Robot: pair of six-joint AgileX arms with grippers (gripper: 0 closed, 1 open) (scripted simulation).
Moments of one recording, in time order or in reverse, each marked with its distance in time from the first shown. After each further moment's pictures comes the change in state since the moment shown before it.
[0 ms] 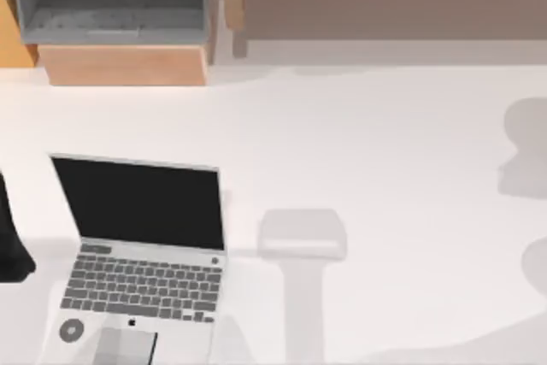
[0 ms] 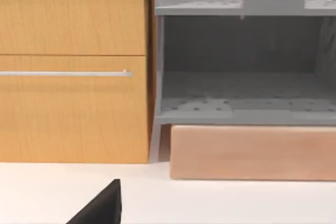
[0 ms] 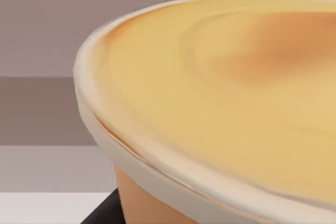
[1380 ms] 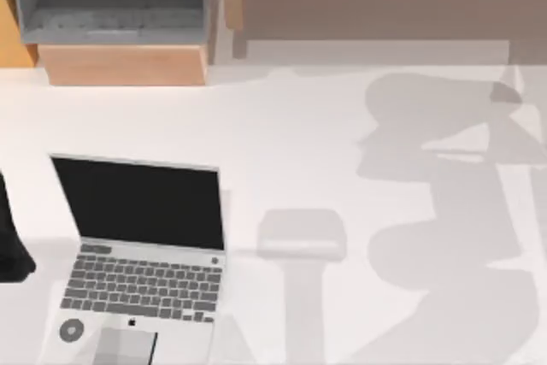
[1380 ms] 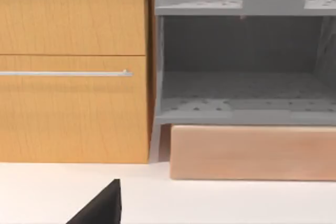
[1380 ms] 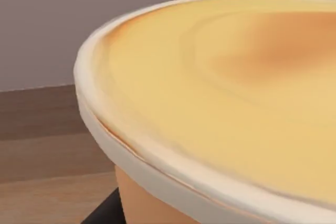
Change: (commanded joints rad) left arm 0.000 0.000 0.000 0.000 0.000 0.000; right arm 0.248 -0.200 0.084 -0.093 0.279 0.148
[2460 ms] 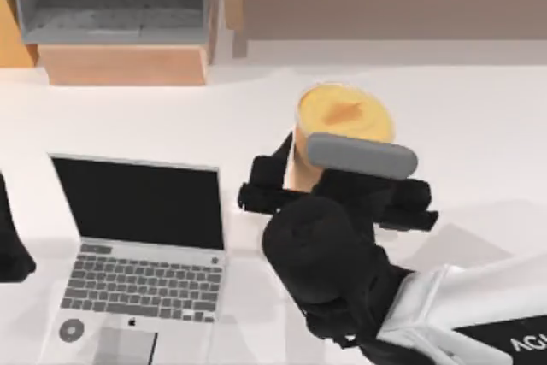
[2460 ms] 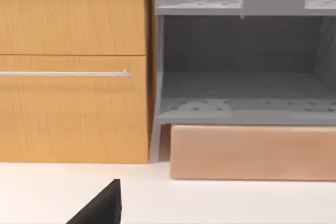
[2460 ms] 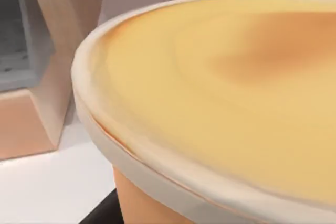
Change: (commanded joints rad) left arm 0.000 0.000 0.000 0.000 0.000 0.000; right arm 1.173 -0.095 0.023 -0.654 1.121 0.457
